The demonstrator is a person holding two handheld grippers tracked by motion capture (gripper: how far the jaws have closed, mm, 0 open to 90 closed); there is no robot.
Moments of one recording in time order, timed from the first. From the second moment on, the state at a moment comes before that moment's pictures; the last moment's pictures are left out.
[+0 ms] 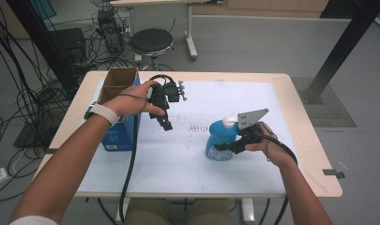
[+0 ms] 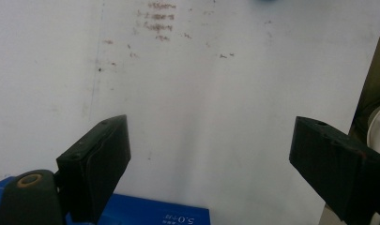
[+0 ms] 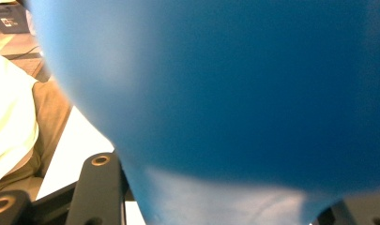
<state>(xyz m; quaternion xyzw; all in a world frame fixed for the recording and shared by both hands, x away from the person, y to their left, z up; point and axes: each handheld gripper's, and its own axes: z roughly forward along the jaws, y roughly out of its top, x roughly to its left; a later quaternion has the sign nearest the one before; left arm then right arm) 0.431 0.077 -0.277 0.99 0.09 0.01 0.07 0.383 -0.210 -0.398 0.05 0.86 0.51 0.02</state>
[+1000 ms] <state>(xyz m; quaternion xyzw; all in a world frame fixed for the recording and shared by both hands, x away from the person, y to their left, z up) 0.430 0.080 -0.275 0.99 0.10 0.01 0.07 0.383 -0.210 -0.399 0.05 0.85 0.52 0.02</state>
